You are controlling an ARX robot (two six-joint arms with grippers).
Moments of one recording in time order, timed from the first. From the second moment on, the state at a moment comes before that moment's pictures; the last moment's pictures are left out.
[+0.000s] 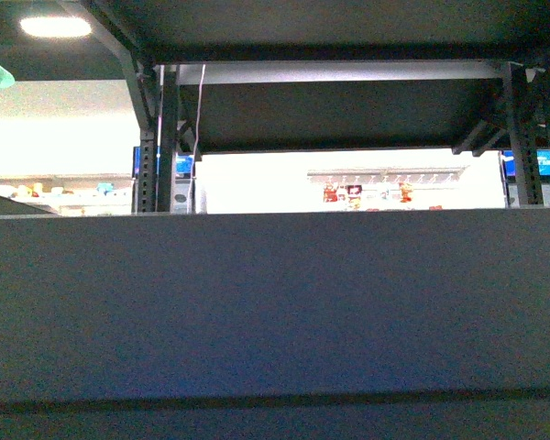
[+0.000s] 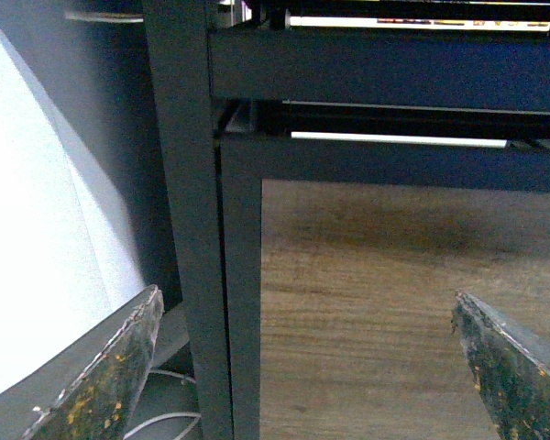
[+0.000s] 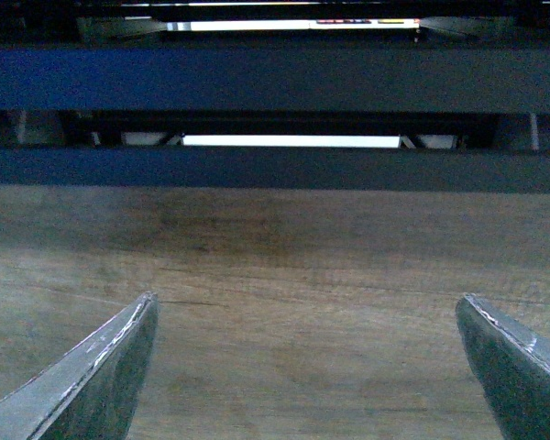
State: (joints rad) left arm 0.00 0.00 0.01 0.00 0.00 0.00; right arm 0.00 0.00 0.02 0.00 0.00 0.00
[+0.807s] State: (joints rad) left arm 0.00 0.00 0.01 0.00 0.00 0.00; right arm 0.00 0.00 0.02 0.00 0.00 0.00
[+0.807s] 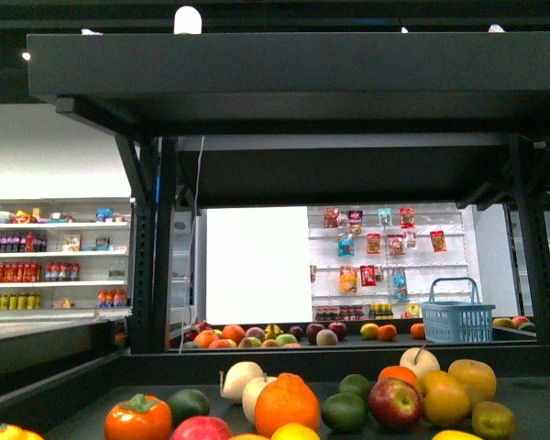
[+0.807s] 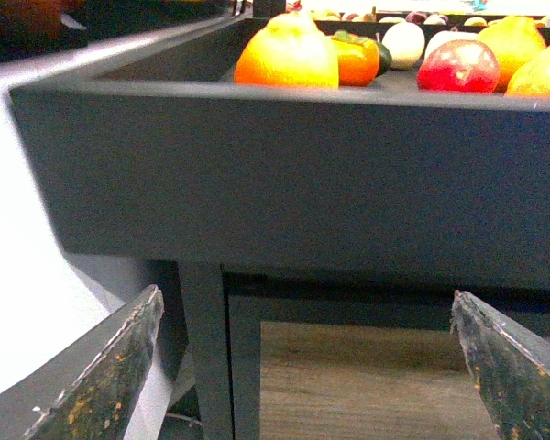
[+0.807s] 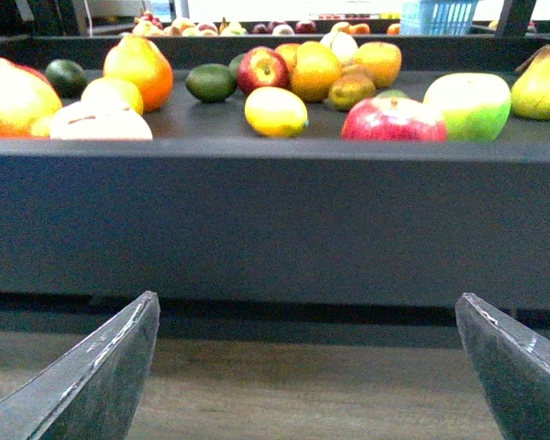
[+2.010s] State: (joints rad) left arm 0.00 0.00 0.01 0.00 0.00 0.00; right arm 0.00 0.00 0.02 0.00 0.00 0.00
